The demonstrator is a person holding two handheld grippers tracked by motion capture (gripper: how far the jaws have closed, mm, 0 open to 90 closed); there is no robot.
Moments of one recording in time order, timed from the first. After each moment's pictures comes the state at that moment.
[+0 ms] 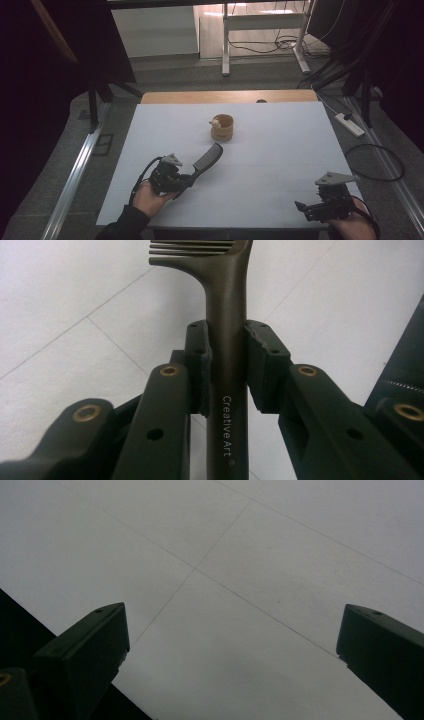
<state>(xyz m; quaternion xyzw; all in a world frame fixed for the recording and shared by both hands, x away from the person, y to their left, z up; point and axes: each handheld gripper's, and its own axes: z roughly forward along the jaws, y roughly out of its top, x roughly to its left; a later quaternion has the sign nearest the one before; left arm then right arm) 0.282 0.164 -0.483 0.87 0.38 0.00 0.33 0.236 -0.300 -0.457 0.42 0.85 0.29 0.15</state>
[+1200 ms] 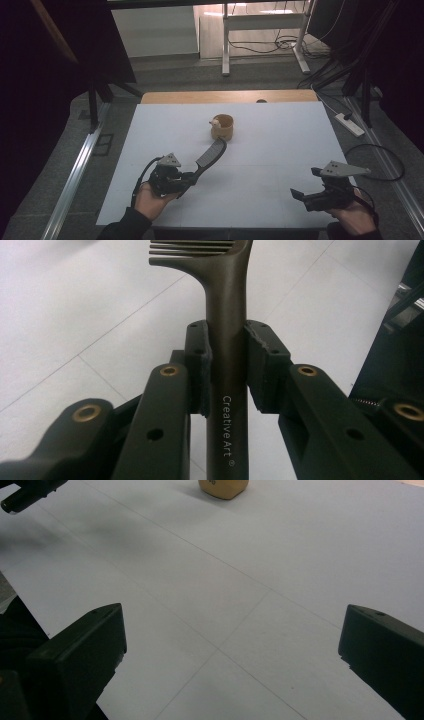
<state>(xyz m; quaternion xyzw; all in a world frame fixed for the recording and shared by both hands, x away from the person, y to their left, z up) 0.270 0.160 -0.470 0.85 0.36 0.02 0.39 0.250 -0.296 -0.433 0.36 0.82 0.41 0.15</state>
